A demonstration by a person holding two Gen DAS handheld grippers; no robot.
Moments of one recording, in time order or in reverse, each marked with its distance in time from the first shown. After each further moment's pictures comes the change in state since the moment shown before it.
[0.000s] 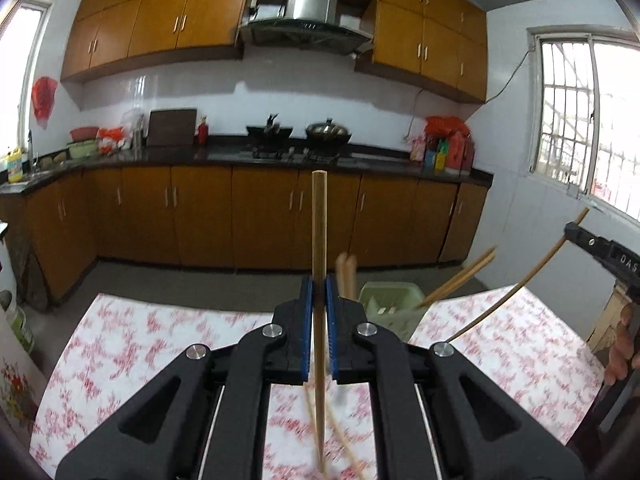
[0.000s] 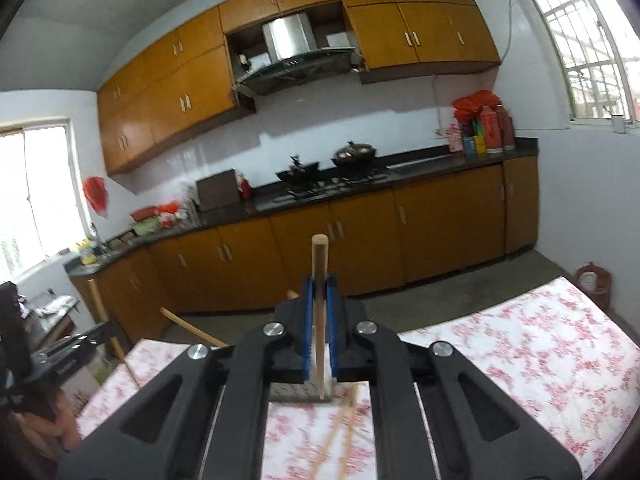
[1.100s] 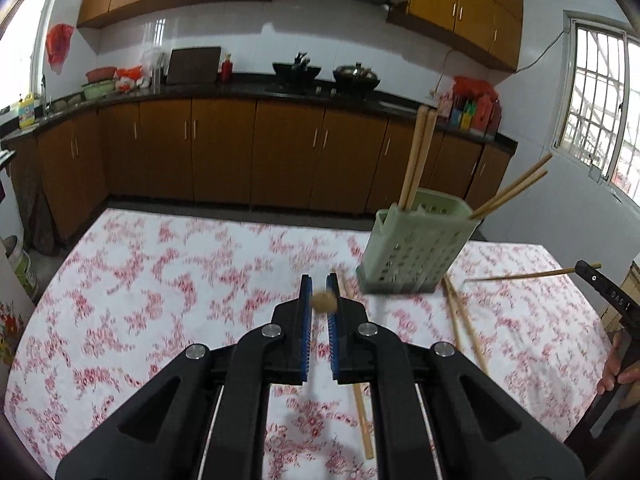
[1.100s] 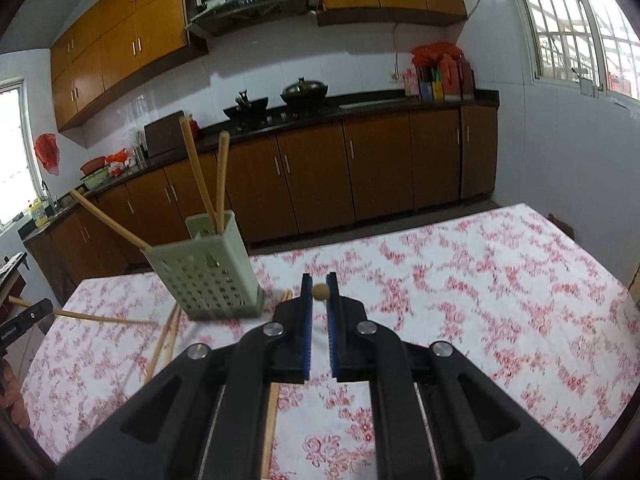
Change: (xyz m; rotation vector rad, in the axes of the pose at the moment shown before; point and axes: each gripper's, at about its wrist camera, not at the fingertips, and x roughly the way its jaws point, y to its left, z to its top) left arm 0.023 0.045 -0.086 -0.079 0.195 0.059; right arm 0.026 -0.050 -0.111 0.004 0.188 -0.215
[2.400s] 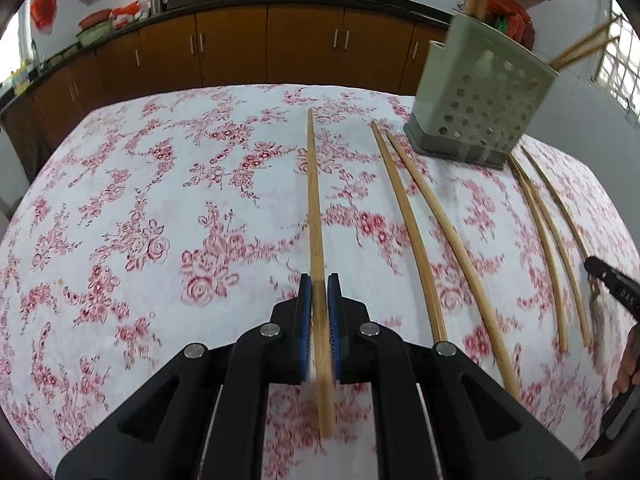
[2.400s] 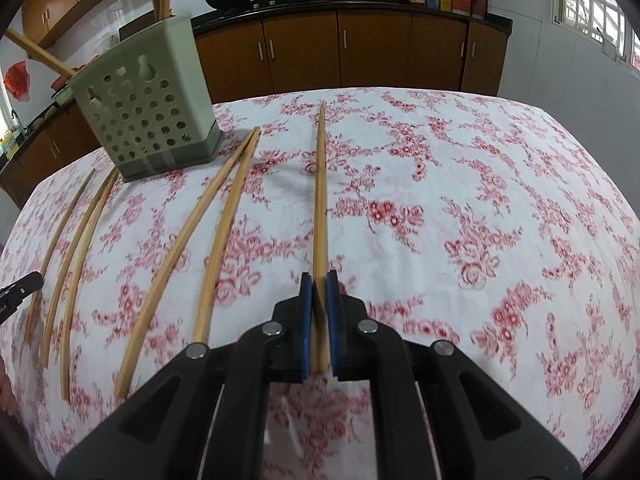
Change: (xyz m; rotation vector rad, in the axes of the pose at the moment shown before) left arm 0.091 0.007 -0.097 0.037 0.328 0.101; right arm 0.092 -0.001 -0.111 -0.059 0.397 -0.079
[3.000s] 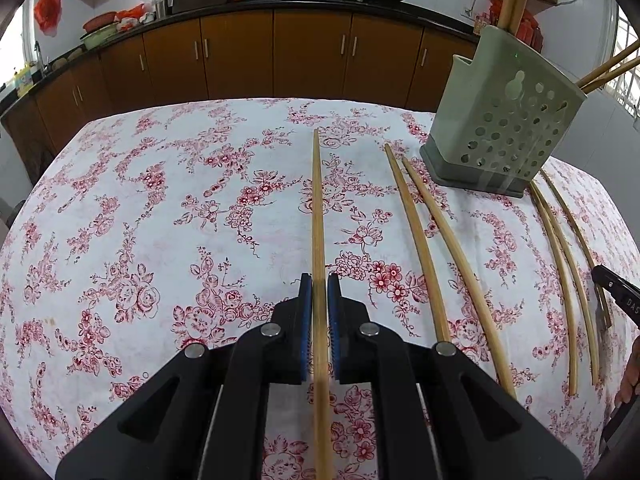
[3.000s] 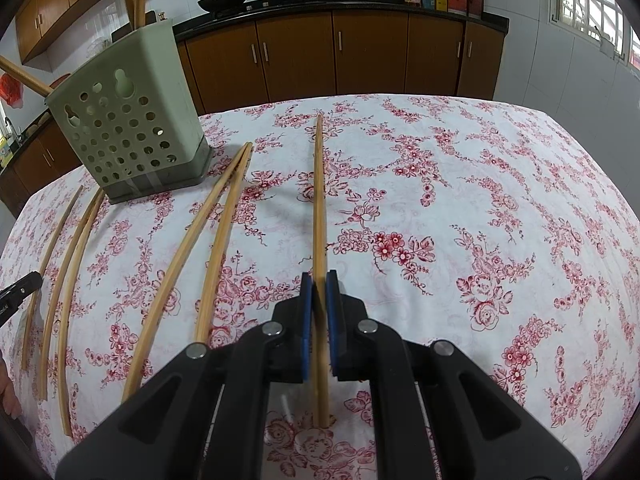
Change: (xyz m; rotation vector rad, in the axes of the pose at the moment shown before) left arm 0.023 0.008 0.029 -0.028 -0.014 0.012; right arm 0.020 0.000 0.025 0.016 -0.006 -0.023
